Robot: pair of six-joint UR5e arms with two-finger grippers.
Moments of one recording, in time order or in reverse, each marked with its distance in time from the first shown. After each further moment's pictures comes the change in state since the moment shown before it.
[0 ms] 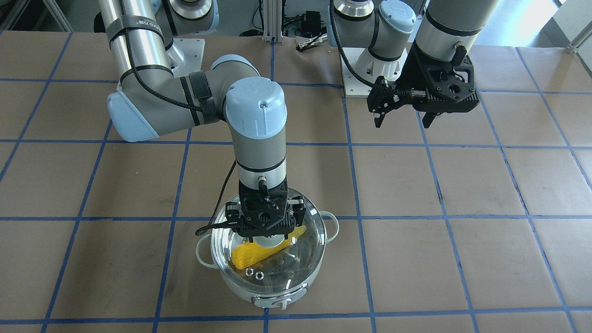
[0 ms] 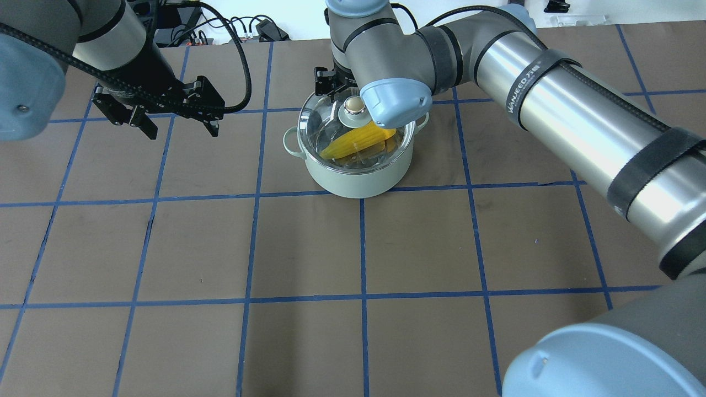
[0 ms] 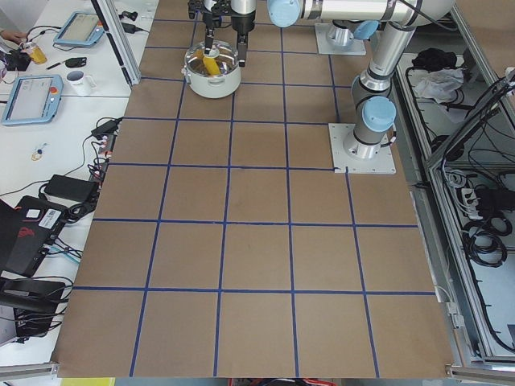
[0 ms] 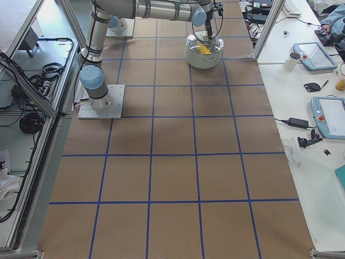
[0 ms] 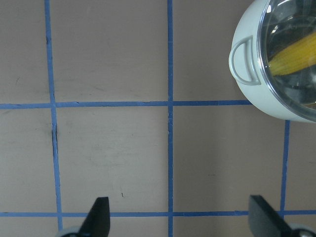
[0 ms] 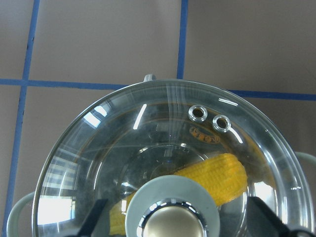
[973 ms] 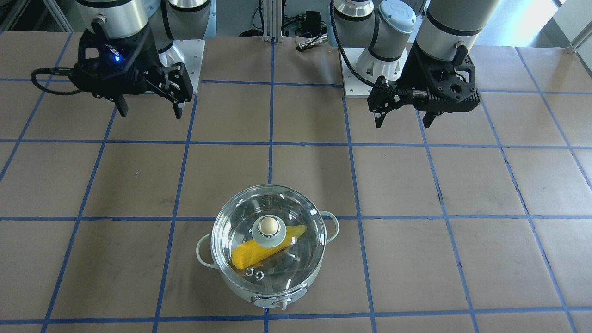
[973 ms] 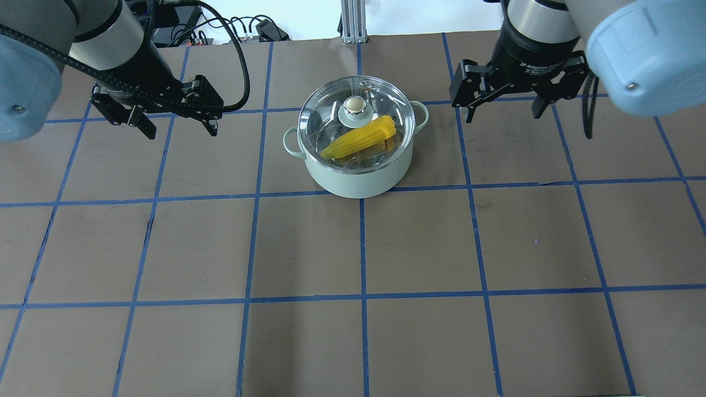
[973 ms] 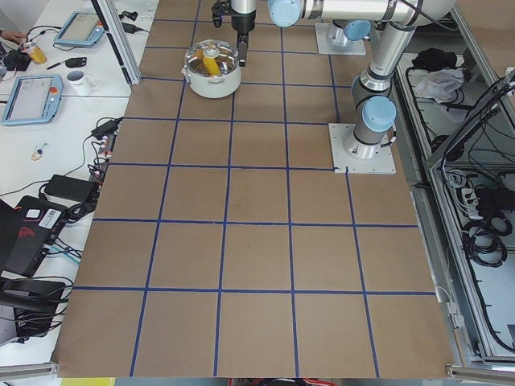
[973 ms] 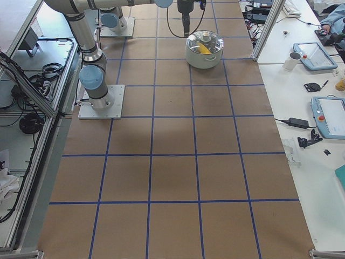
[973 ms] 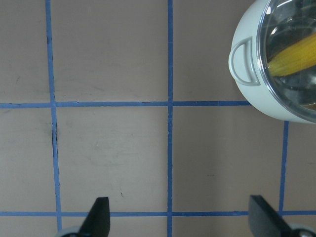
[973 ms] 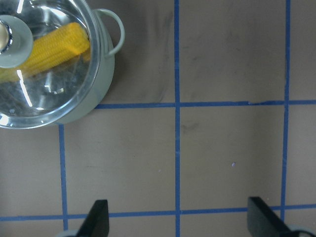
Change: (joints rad) left arm 0.003 0.004 0.000 -0.001 -0.003 -0.003; right arm -0.256 -0.498 0.169 0.548 0.005 -0.176
